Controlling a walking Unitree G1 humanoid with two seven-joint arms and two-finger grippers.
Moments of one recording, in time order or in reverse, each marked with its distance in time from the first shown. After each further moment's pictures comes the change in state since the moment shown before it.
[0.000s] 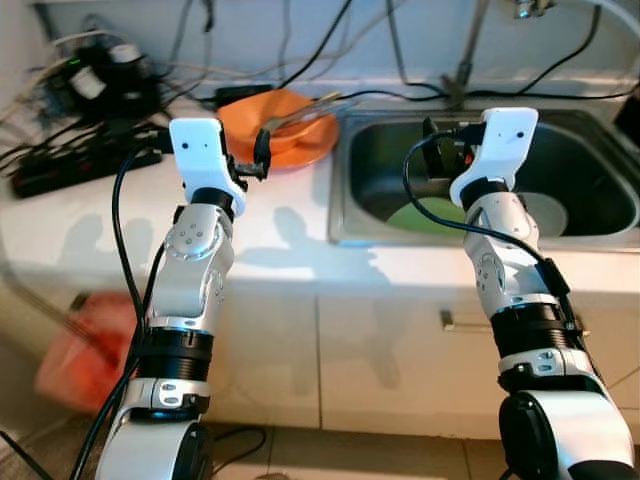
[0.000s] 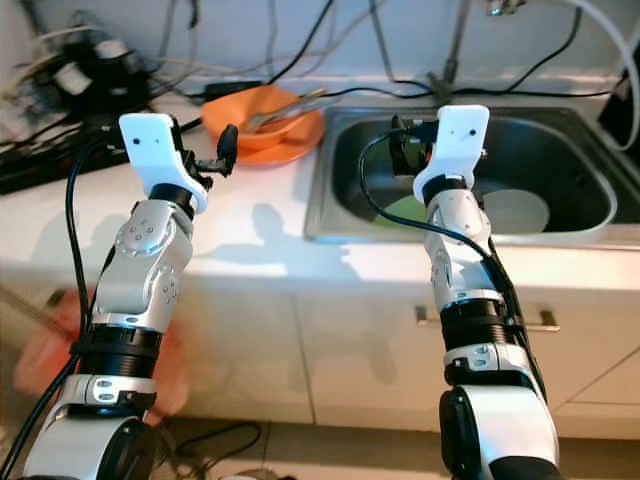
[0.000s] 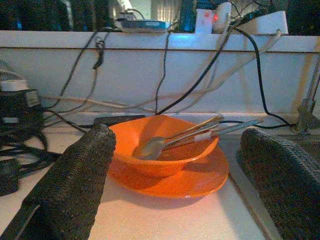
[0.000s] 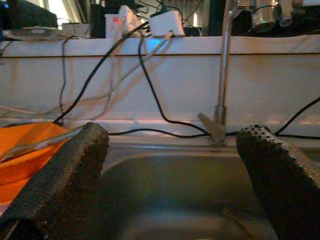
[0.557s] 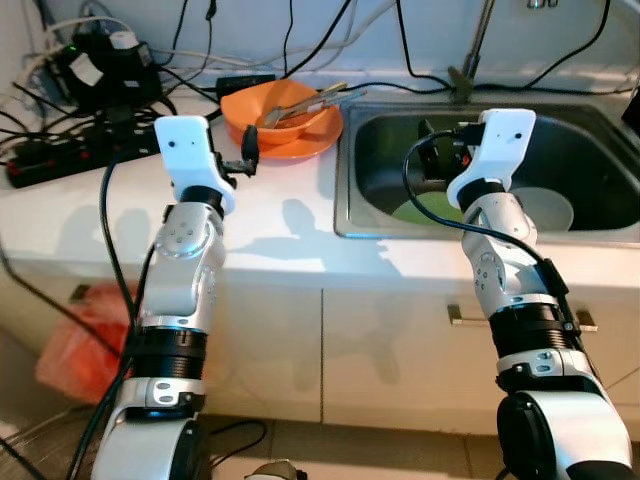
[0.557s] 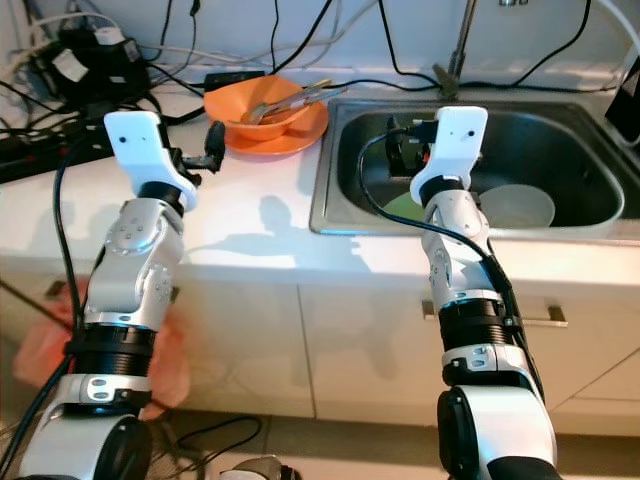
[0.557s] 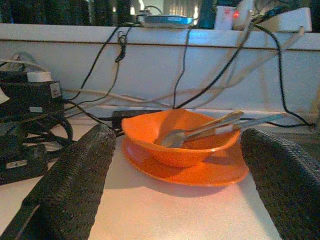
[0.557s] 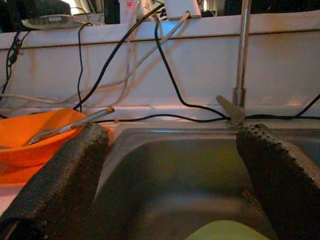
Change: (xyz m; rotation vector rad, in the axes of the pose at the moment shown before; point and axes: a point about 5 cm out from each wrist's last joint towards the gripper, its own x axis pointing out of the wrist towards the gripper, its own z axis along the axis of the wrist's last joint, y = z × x) left arm 0.000 0.004 0.002 0.001 -0.011 0.021; right arm 0.000 0.002 -0.003 0.050 0.033 0.015
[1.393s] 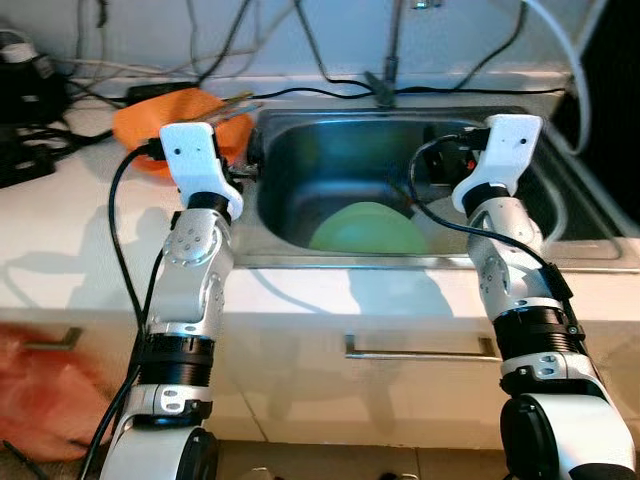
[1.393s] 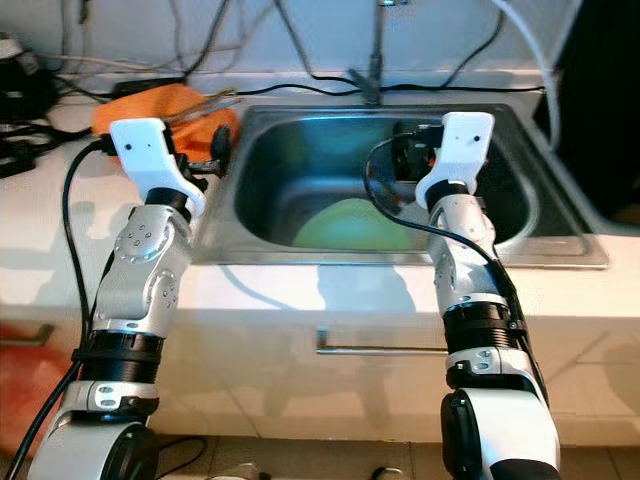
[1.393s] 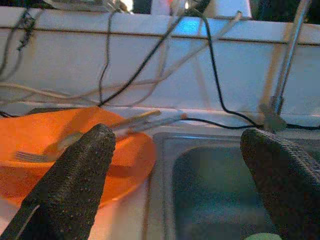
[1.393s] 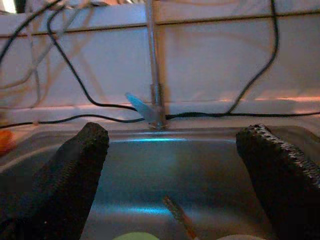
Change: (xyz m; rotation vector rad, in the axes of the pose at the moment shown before) left arm -0.002 -0.004 -0.002 -0.031 -0.004 0.019; right arm -0.003 -0.009 -0.004 -0.006 0.013 -0.015
